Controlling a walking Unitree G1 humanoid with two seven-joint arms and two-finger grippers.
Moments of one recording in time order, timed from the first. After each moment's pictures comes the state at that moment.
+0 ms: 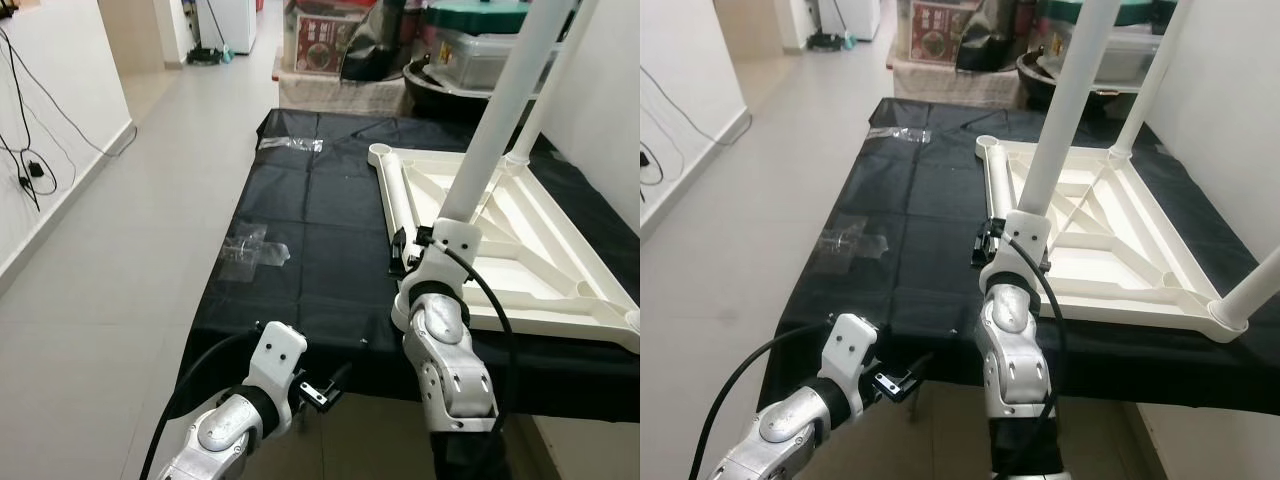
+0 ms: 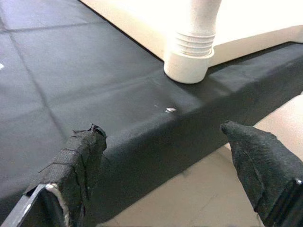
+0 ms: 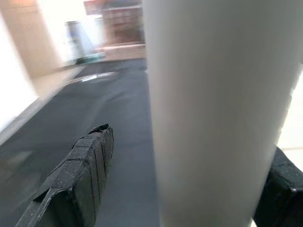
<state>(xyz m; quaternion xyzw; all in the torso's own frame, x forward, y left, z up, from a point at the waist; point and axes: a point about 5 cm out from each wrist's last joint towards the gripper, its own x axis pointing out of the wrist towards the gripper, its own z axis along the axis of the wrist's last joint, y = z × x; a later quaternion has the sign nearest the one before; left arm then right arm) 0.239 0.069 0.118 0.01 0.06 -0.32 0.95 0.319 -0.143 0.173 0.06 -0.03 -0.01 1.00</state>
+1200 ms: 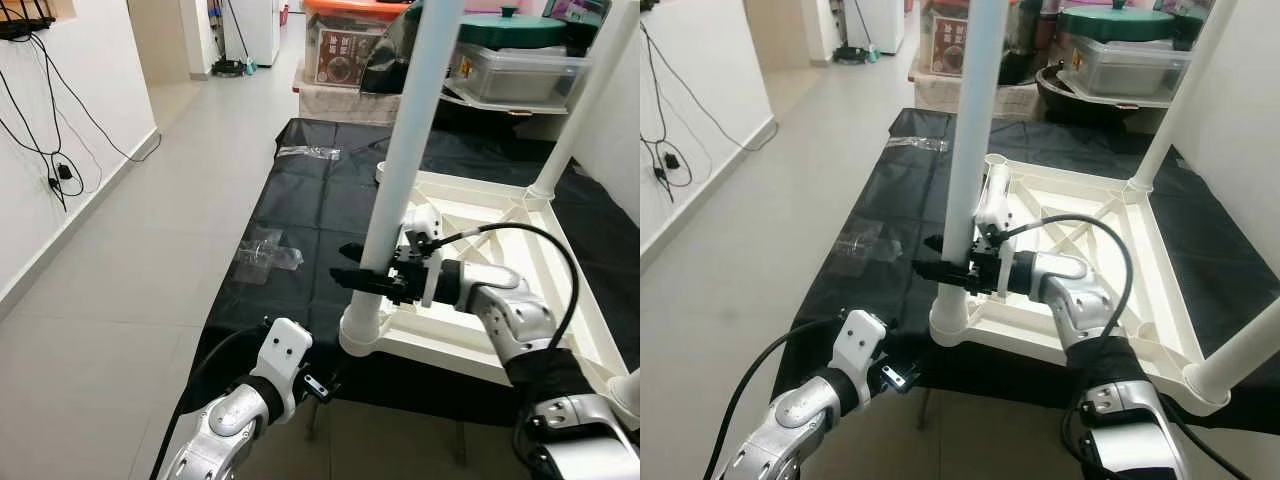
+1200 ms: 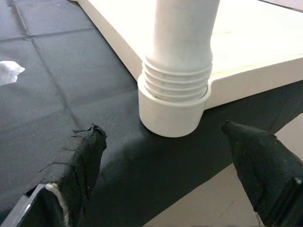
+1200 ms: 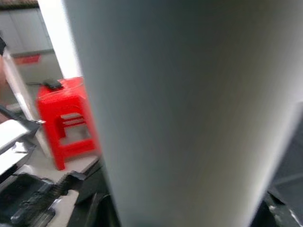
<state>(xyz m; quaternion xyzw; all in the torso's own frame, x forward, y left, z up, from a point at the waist) 0.252 0.067 0.105 0.03 0.05 -0.33 0.94 0.343 -0.145 0.197 -0.03 0.02 0.54 0.84</state>
